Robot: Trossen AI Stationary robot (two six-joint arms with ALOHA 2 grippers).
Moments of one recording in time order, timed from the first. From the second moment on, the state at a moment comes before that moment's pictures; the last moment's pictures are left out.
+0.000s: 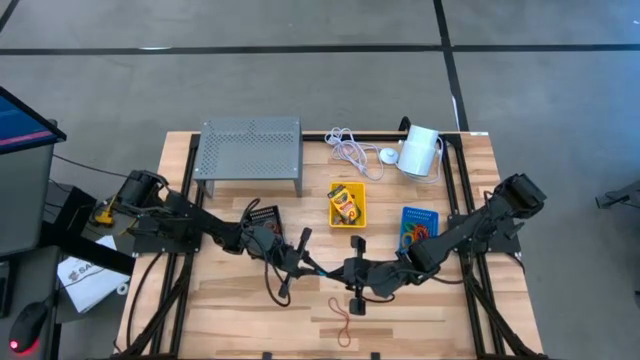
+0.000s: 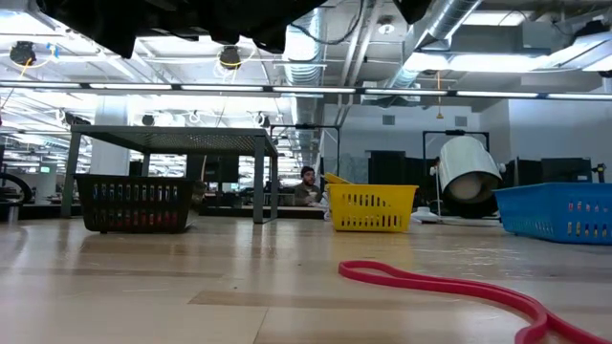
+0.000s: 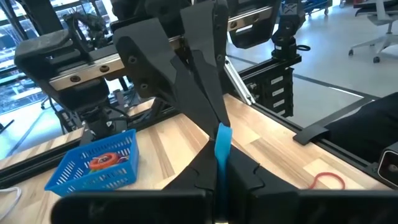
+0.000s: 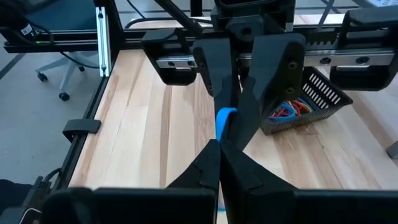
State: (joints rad) left arm -0.31 1.65 0.71 0.83 0.02 0.28; right arm 0.54 1.64 1.14 -0.04 0.50 0.31
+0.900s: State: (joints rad) left arm -0.31 1.65 0.71 0.79 -0.13 0.20; right arm 0.47 1.64 1.14 -0.04 0.50 0.43
